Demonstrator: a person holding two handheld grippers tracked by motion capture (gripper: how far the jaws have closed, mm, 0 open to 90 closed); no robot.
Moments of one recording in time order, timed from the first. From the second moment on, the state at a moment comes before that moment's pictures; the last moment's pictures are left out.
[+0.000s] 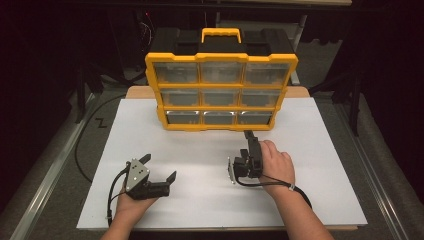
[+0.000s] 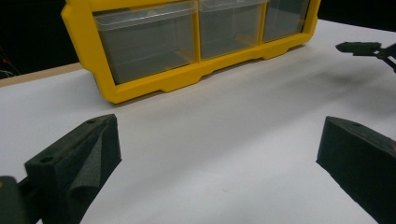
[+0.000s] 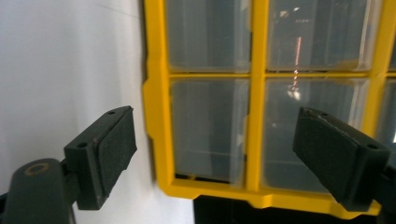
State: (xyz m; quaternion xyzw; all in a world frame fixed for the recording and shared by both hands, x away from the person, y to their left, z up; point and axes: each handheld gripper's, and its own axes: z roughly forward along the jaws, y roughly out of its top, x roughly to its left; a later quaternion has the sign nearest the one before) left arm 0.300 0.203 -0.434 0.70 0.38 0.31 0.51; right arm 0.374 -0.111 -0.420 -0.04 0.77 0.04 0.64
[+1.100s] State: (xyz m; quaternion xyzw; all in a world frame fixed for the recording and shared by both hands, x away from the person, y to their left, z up) left arm 0.300 0.200 -0.436 0.71 0.38 0.30 0.51; right arm 0.407 -0.067 -0.323 -0.03 0.71 0.06 0.70
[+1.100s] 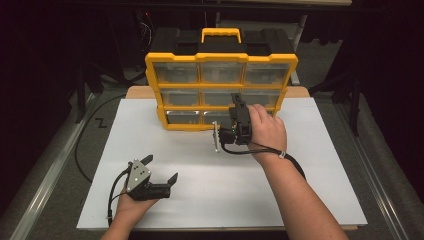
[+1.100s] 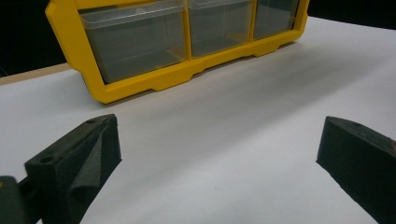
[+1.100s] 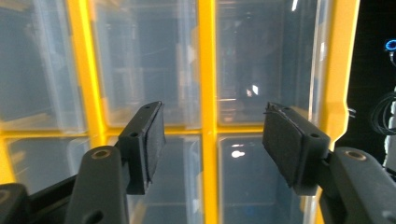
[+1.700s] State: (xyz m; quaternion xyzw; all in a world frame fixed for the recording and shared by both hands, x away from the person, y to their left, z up) left arm 0.300 0.201 -0.435 0.71 0.38 0.30 0.51; right arm 0.427 -0.053 -0.286 -0.02 0.69 0.06 0.72
